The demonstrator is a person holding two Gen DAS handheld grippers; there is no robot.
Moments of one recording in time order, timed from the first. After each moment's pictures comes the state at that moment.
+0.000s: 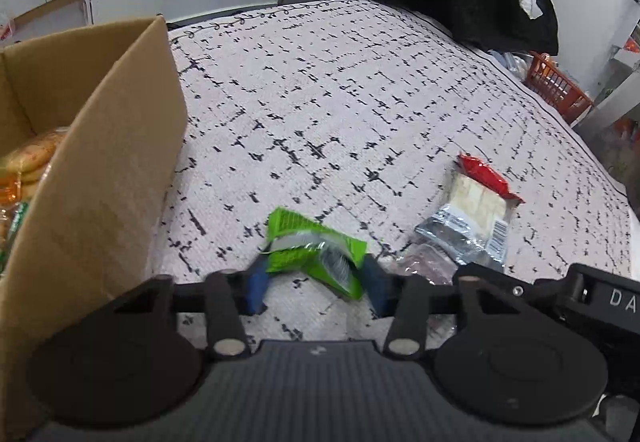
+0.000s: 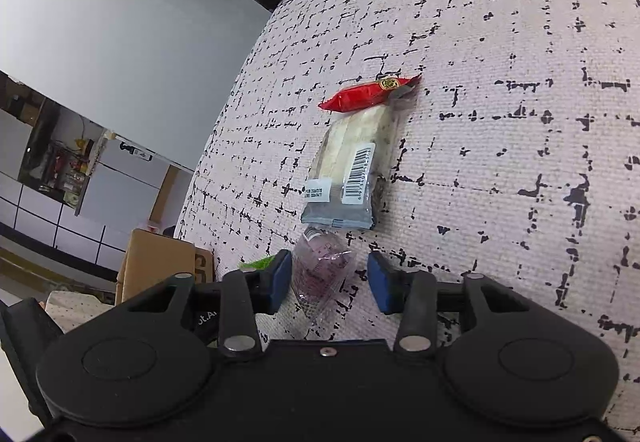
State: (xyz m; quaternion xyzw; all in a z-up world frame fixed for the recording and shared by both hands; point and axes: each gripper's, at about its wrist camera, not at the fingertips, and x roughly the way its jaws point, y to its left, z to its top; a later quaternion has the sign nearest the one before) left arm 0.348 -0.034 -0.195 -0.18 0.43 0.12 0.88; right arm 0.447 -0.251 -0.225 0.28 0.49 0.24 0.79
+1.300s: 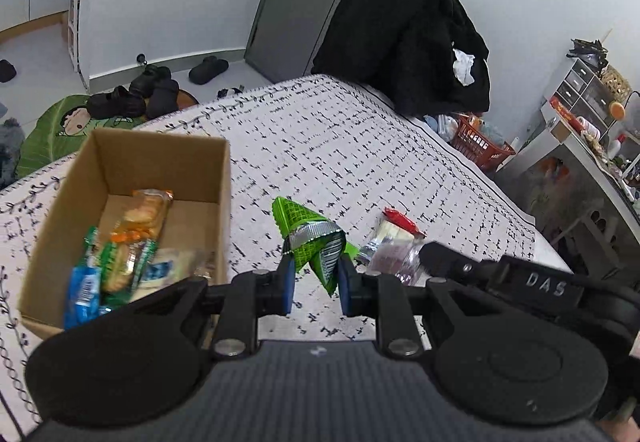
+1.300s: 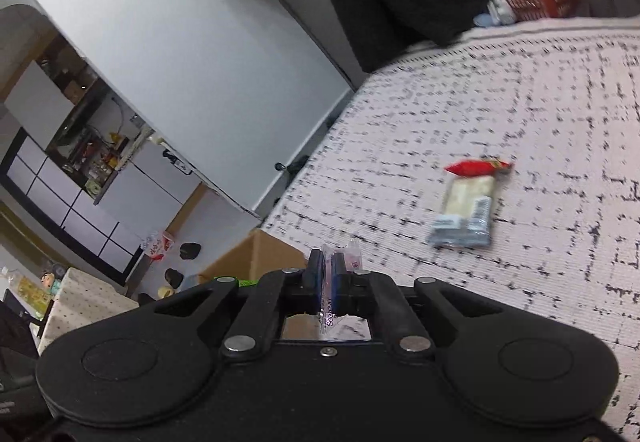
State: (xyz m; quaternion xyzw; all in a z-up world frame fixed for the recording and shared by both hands) left arm 0.248 -0.001 -0.069 -0.21 0.37 0.06 0.91; right arm 0.354 -0.212 -0.098 0.22 0.37 0.29 0.85
